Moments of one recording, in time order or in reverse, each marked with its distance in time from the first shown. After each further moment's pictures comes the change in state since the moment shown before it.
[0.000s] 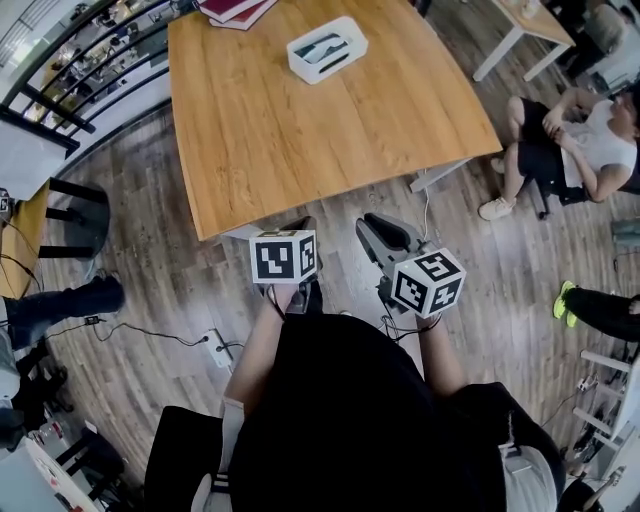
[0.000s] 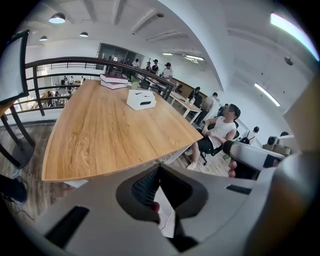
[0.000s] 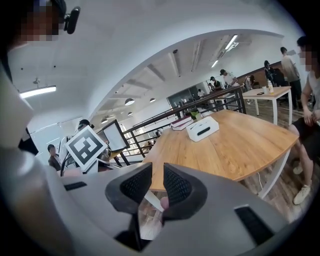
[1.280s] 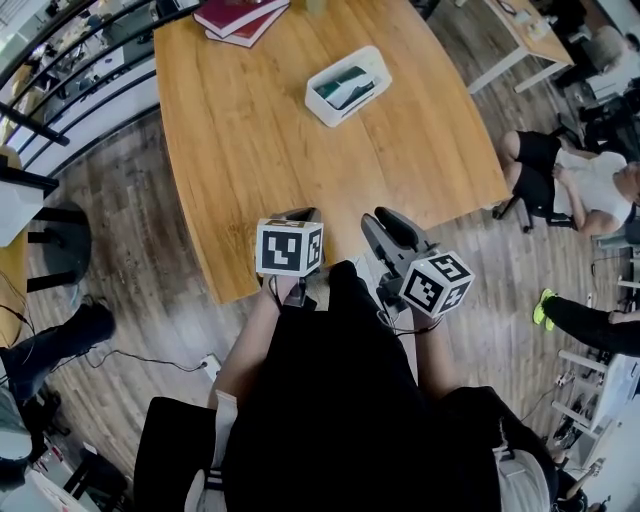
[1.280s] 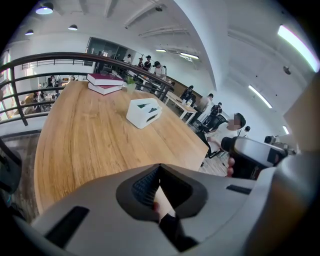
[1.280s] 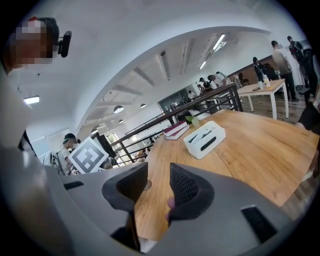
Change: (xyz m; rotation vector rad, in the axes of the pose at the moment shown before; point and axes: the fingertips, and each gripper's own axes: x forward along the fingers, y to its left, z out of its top) left arm 0.068 0.099 0.159 0.055 0.042 -0.116; right arm 0.158 -0.045 0.110 0.112 -0.063 -0.067
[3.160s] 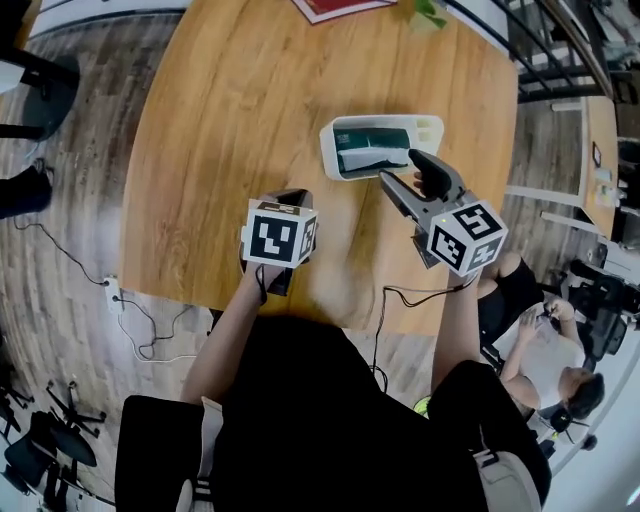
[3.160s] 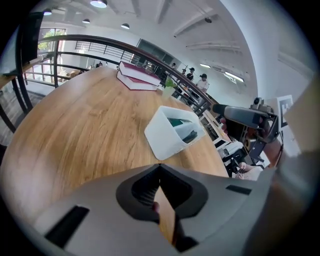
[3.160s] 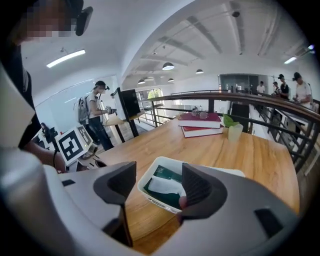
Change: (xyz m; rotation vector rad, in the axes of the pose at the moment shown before) left arm 0.148 0.071 0.128 -0.433 -0.130 0.228; right arm 0.236 -0.165 0.152 -0.619 0.460 0.417
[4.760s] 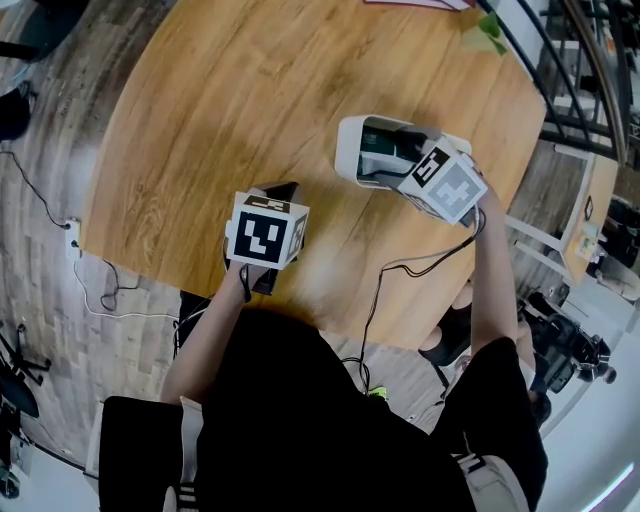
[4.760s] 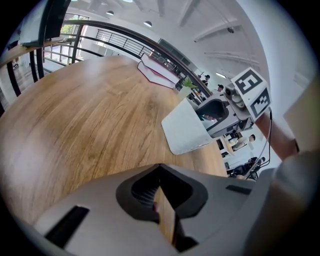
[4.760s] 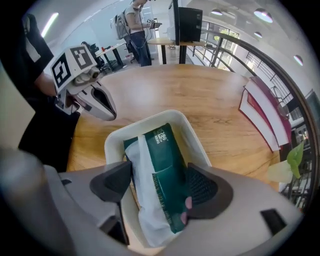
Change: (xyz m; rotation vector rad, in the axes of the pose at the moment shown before) left arm 0.022 0.039 -0.022 -0.198 -0.003 0.010; right arm 0.104 -0.023 -0.076 -0.661 0.833 0.300
